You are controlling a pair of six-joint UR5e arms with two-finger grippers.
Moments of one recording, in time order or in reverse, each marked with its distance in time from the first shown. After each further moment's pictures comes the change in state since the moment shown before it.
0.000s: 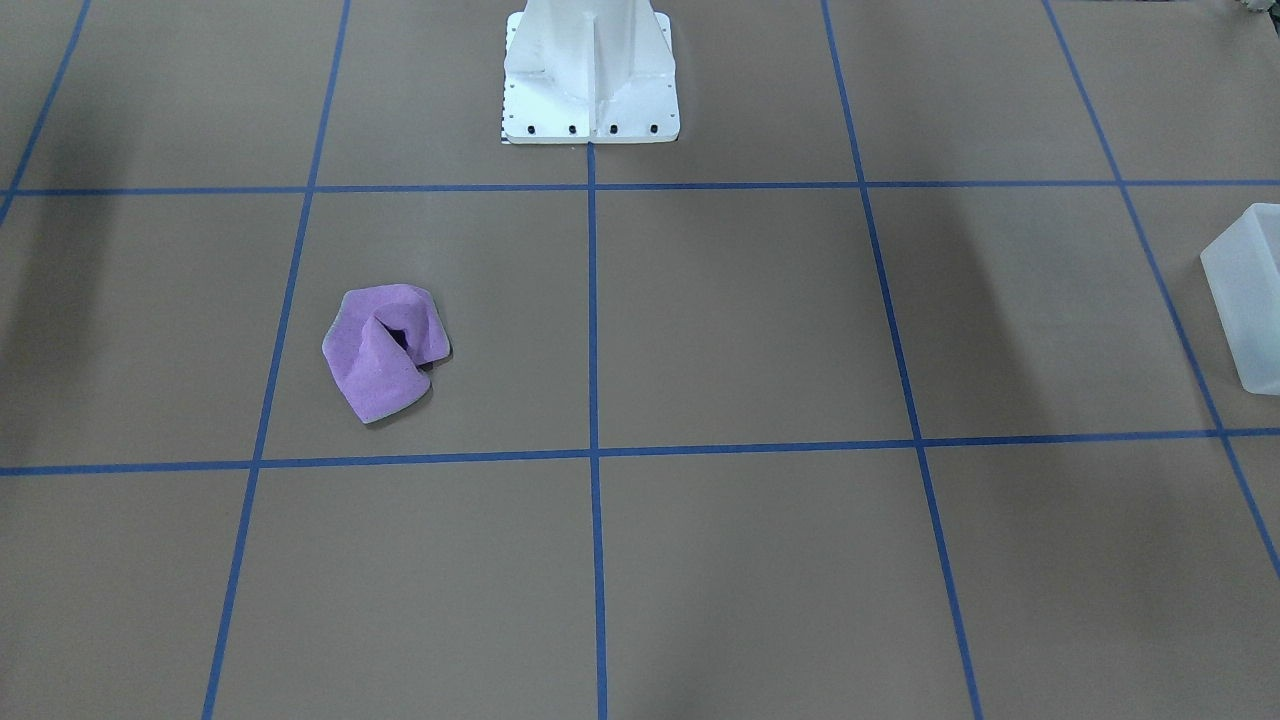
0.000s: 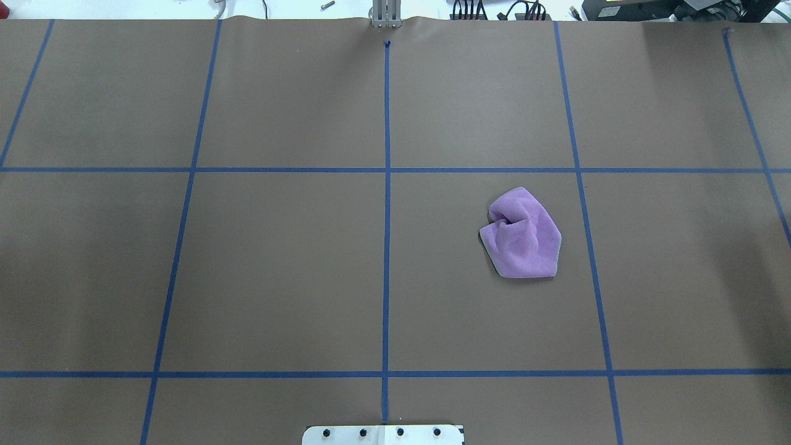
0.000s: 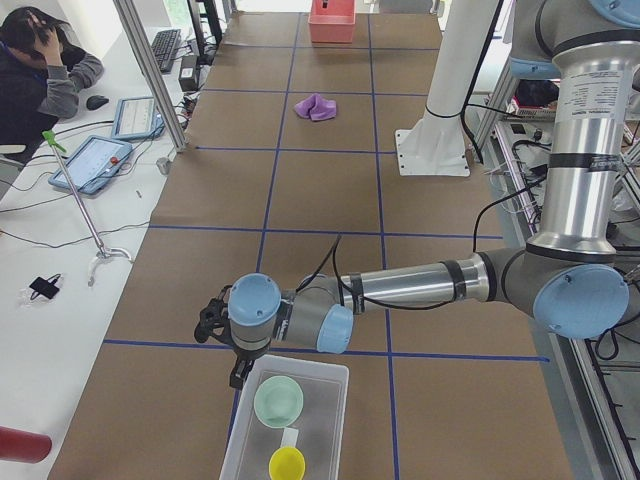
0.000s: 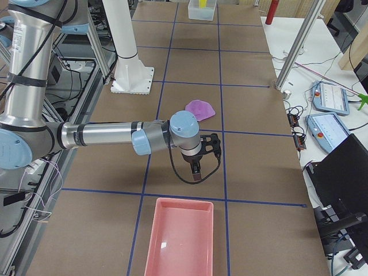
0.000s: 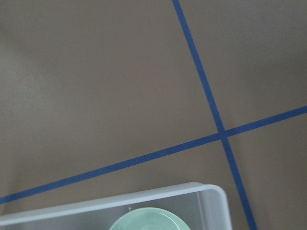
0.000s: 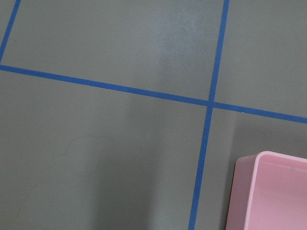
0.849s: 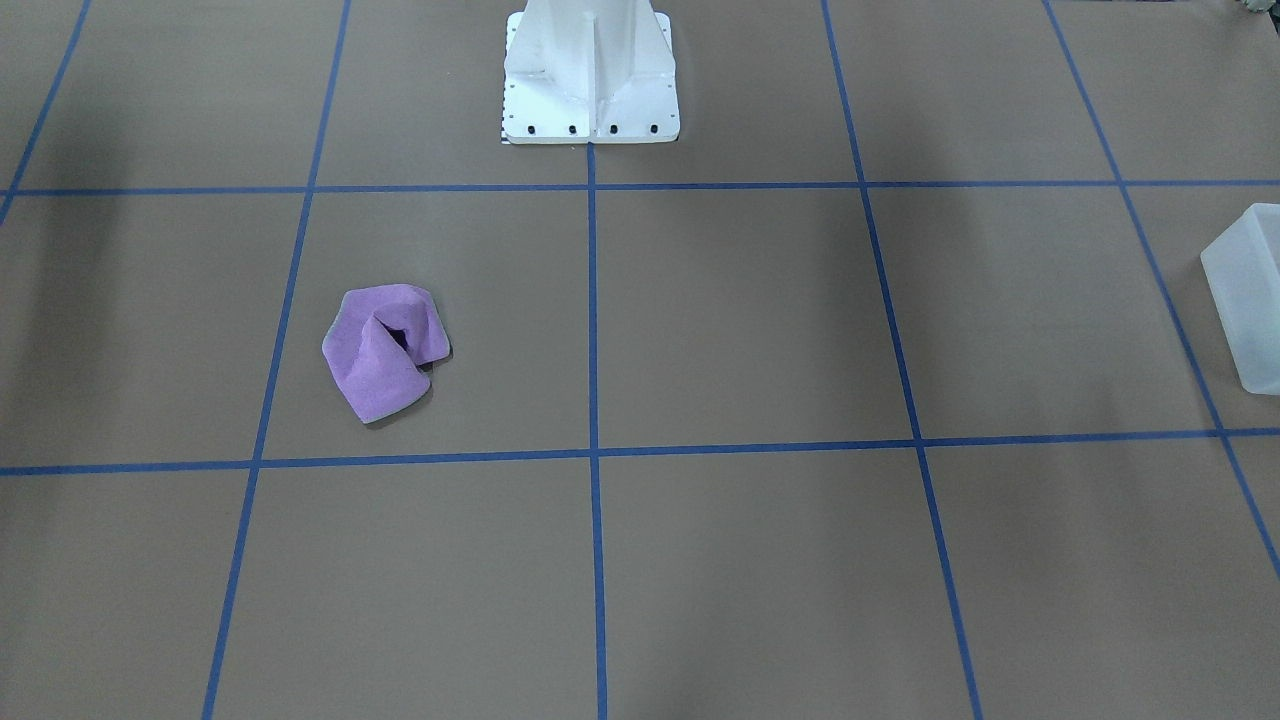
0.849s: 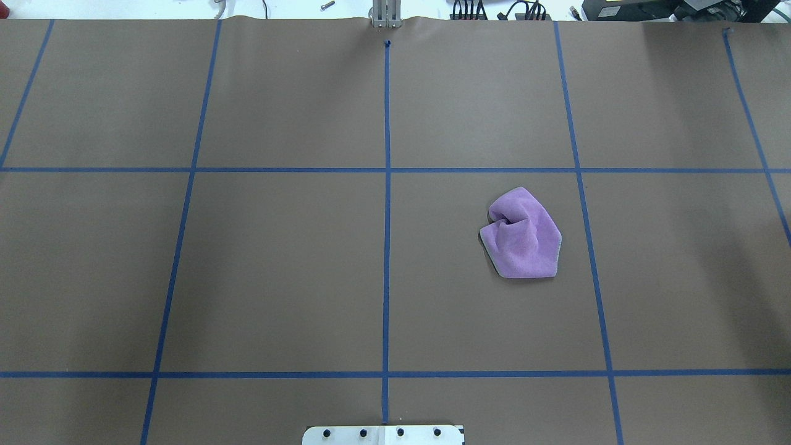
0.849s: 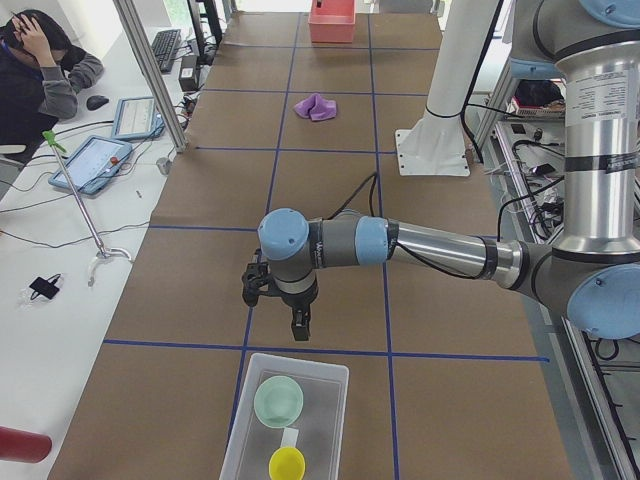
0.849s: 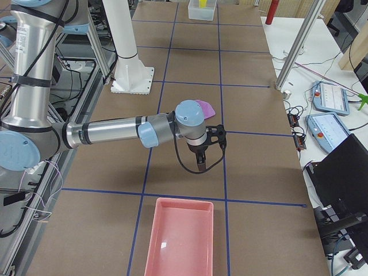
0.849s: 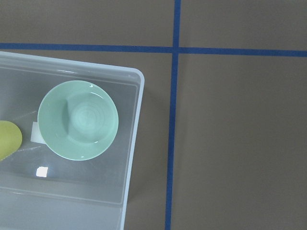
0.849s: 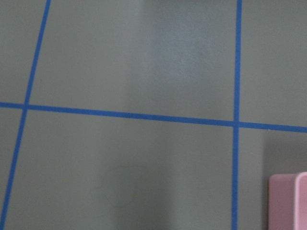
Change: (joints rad) left arm 0.036 0.116 -0.390 0.572 -0.016 -0.018; right arm -0.070 0.067 0.058 0.000 -0.010 0.246
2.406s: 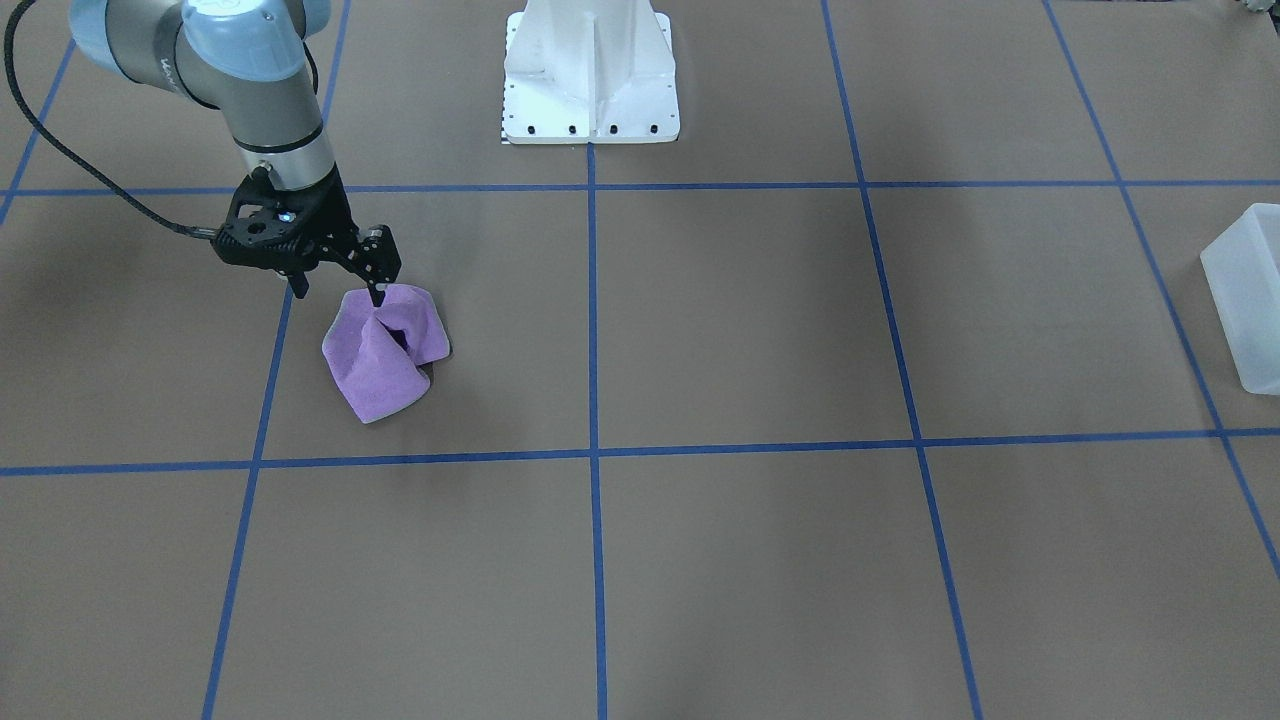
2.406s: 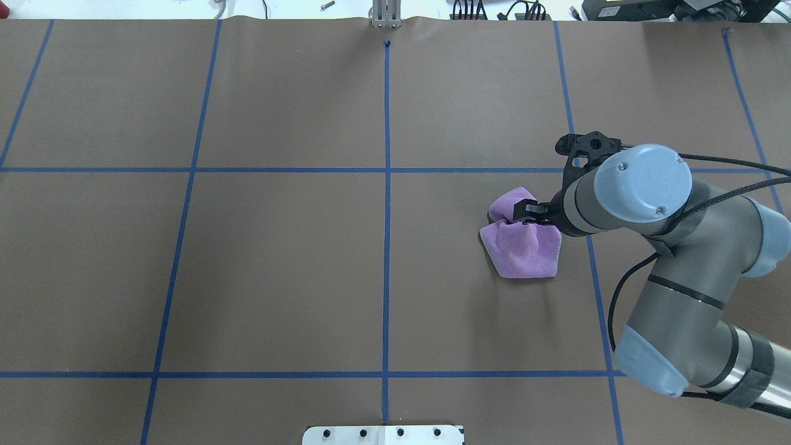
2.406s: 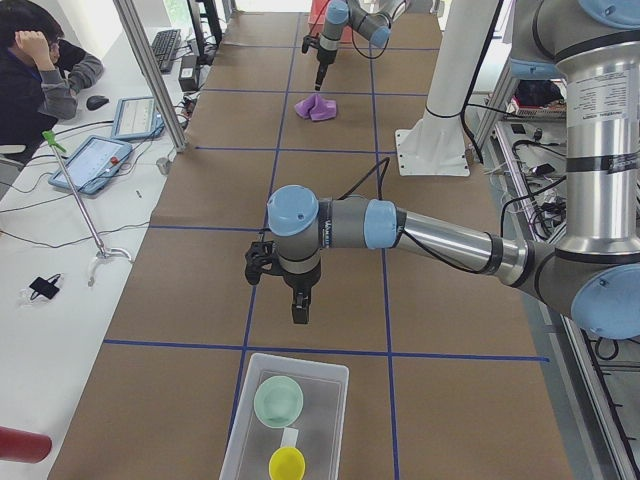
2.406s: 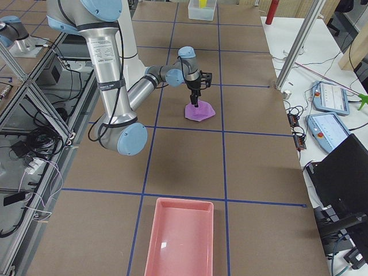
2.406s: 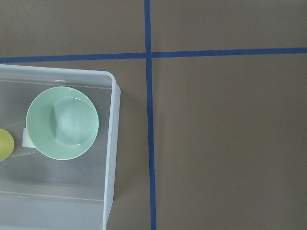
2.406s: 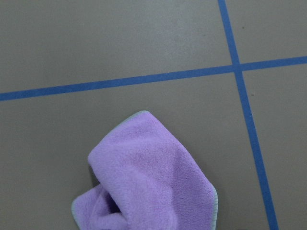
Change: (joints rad) left arm 0.002 0.006 -0.072 -0.002 0.008 0.000; right arm -0.866 0.431 0.043 -0.173 -0.631 0.956
